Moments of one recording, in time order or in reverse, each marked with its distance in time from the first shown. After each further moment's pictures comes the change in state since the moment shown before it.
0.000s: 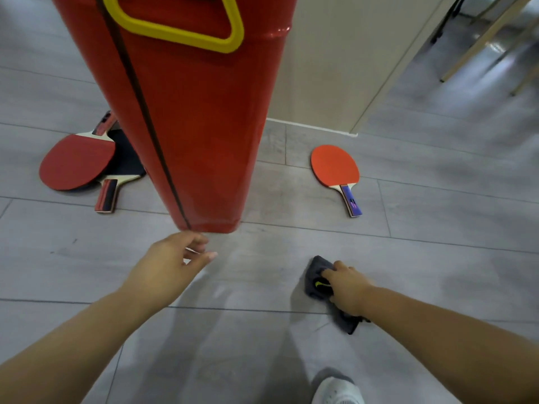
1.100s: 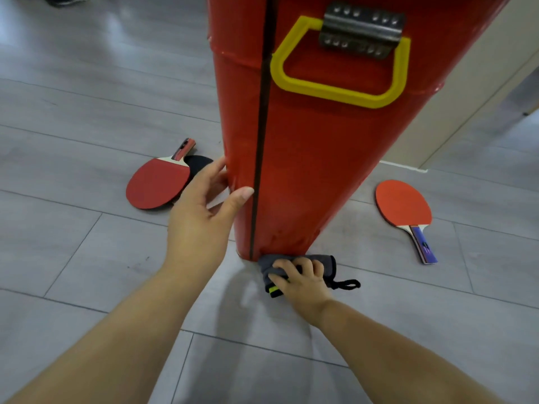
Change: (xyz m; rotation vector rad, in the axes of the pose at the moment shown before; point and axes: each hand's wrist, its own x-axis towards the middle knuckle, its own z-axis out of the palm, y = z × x) left_hand 0.033 0.031 -0.080 -0.551 0.520 0.236; right_hand 0.088 -0.166 -0.042 -0.195 0.734 -0.443
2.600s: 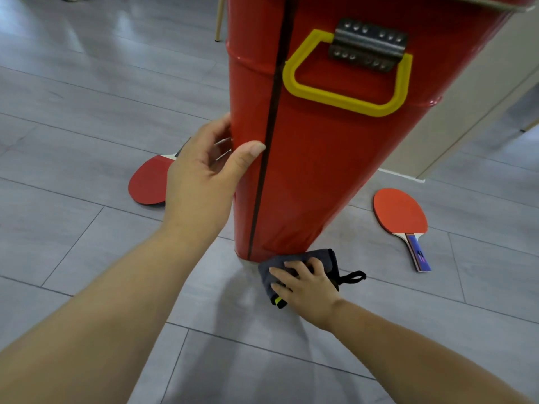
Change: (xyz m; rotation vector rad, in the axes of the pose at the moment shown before) left_hand 0.022 0.031 -0.002 -0.148 -0.011 0.091; right_hand -0.013 0.020 -0.011 -0.248 0.327 -0.337
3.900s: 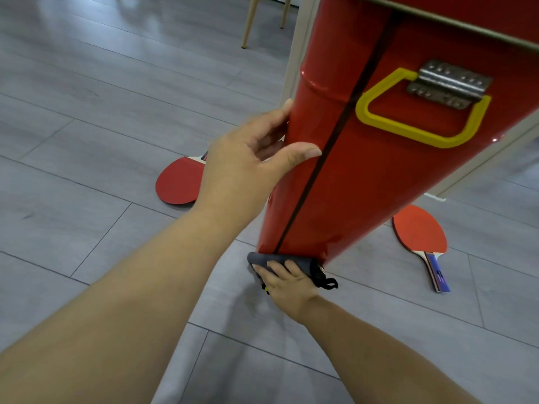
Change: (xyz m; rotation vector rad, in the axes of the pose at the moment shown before) left_hand 0.017 0.027 -0.019 -0.005 -0.113 0.031; right_hand 0.079 -0.032 -0.029 0.004 -0.581 -0.136
